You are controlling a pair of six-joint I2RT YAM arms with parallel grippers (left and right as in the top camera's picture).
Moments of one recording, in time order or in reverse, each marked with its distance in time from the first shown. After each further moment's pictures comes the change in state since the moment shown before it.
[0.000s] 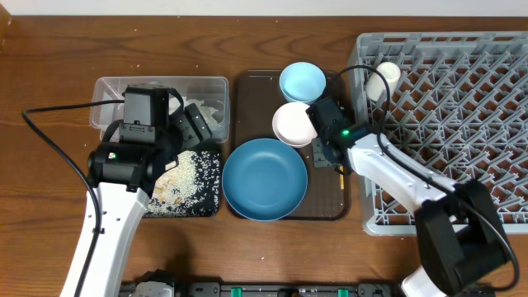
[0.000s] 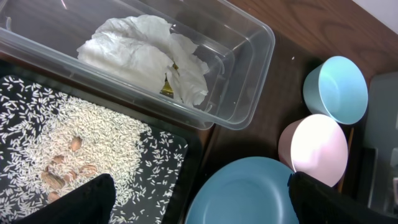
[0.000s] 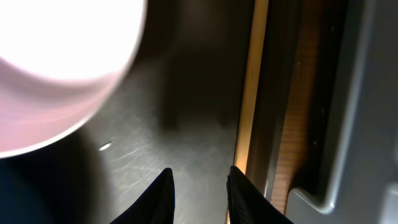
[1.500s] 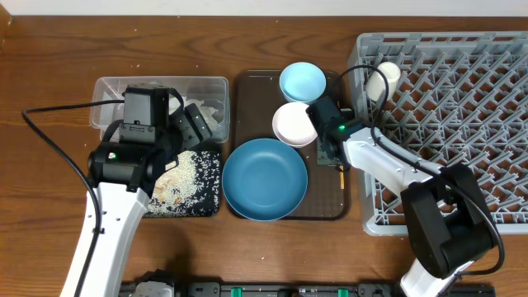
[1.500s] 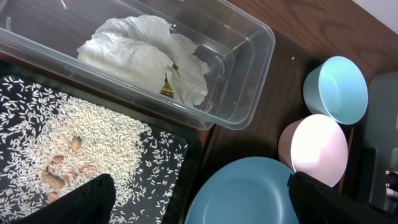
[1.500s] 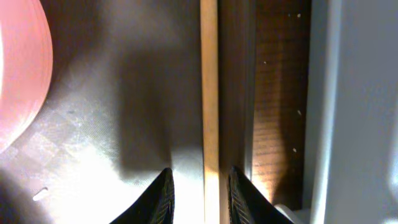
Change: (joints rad) left arm 0.000 0.000 0.000 0.000 0.000 0.000; right arm -0.024 0.079 0.015 0.005 0.076 0.080
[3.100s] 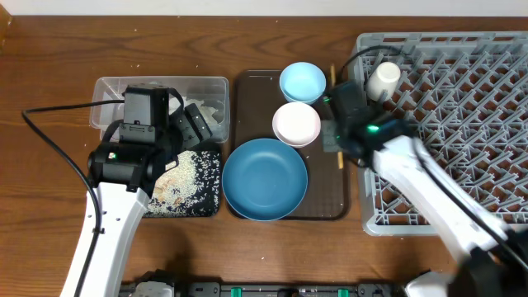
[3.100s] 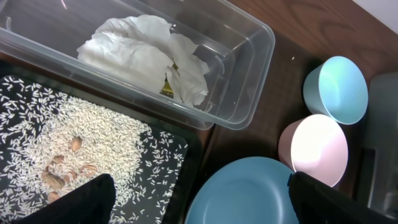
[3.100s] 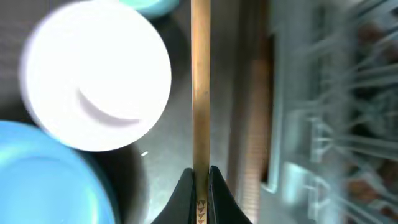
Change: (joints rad) left arm 0.000 0.000 0.000 0.000 0.000 0.000; right arm -0.030 -0.309 0.075 -0.108 -0.100 -0.120
